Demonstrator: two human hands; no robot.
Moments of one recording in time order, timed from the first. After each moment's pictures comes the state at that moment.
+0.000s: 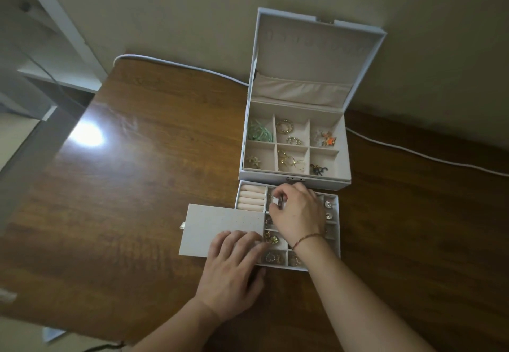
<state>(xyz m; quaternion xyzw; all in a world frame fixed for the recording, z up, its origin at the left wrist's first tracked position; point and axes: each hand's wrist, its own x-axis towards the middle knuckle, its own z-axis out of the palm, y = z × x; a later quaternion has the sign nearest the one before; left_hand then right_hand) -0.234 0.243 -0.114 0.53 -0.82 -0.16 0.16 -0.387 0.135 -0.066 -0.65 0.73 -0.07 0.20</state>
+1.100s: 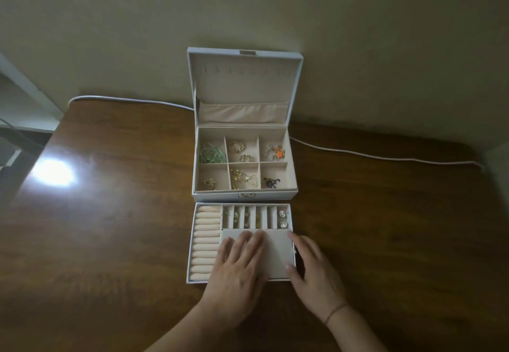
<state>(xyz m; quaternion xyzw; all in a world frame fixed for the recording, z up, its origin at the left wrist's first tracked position) -0.309 0.218 -0.088 0.48 -0.86 -0.18 0.00 -0.508 0.230 -0.065 -0.63 0.70 -0.07 0.32</state>
